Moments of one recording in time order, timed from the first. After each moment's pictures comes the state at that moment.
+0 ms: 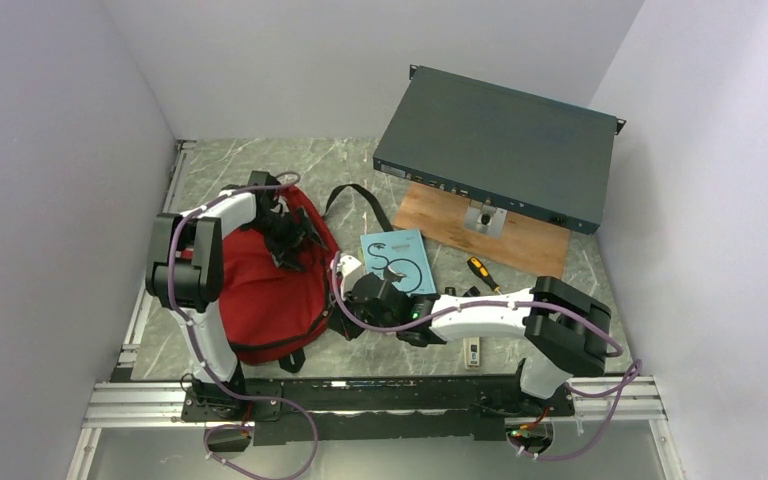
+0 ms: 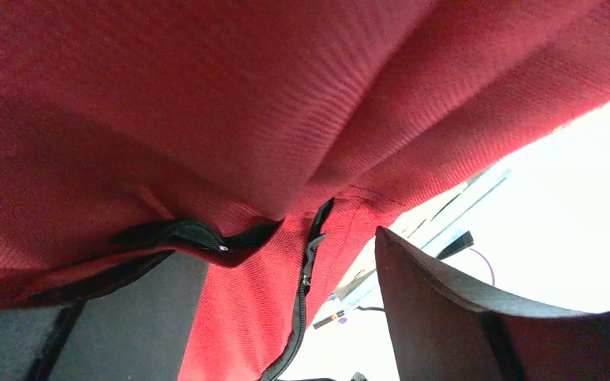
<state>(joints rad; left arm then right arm) -0.11 1.92 1.26 -0.73 0.52 -0.67 1.20 1.59 0.82 0.25 0.02 0.50</state>
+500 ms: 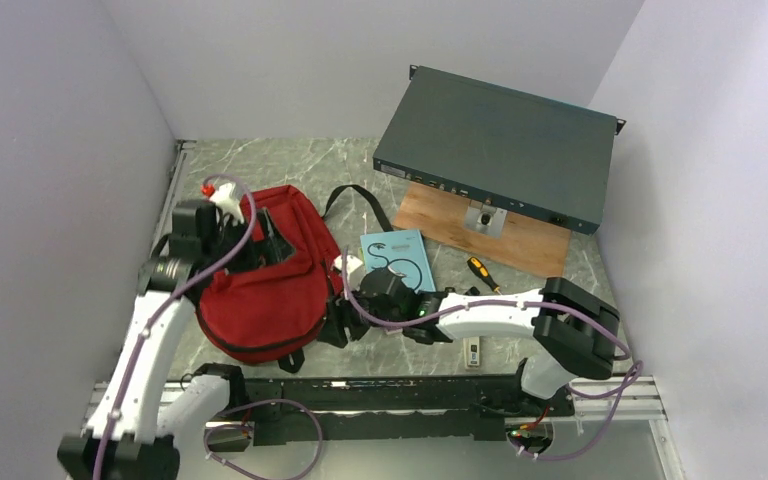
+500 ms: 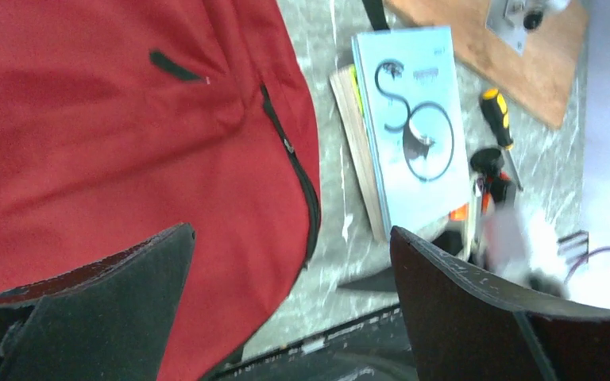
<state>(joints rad) -0.09 1.00 1.01 -0.74 0.33 -0.40 1.17 1.56 0.79 0.29 -0.18 0.54</state>
